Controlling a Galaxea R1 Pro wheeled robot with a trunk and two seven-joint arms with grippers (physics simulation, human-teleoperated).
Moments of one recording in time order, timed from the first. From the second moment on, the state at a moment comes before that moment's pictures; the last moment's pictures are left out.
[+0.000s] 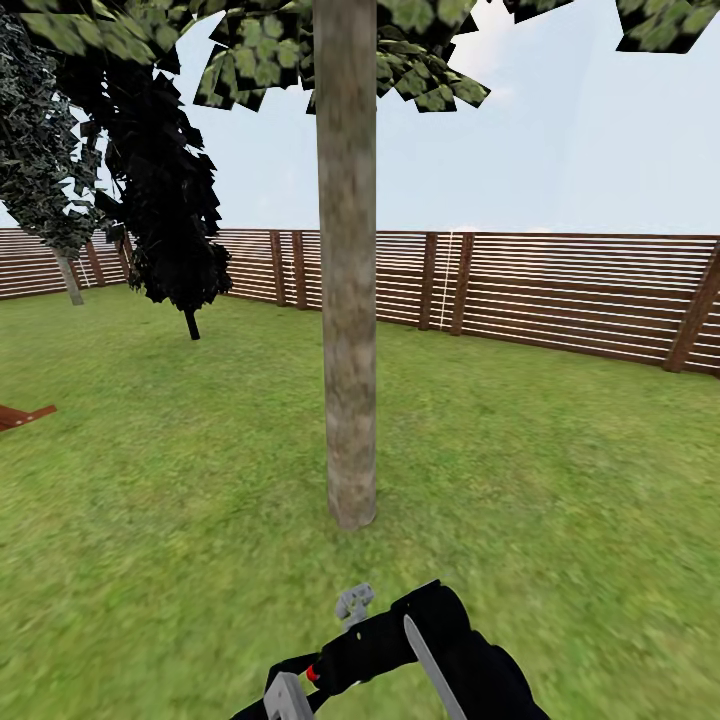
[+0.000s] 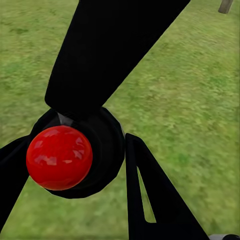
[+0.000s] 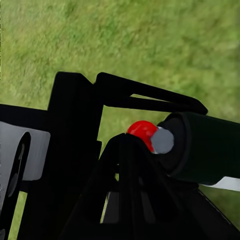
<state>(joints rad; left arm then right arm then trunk) -0.17 0.34 -0.82 -1.14 0.33 -0.21 -0.33 -0.35 0.12 0.44 -1.21 -0.10 1.04 0.62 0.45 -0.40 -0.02</state>
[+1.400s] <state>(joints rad) -0.17 0.34 -0.82 -1.14 0.32 -0.21 -0.33 -0.35 0.12 0.44 -1.20 -0.10 1.03 0.62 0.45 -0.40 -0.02</state>
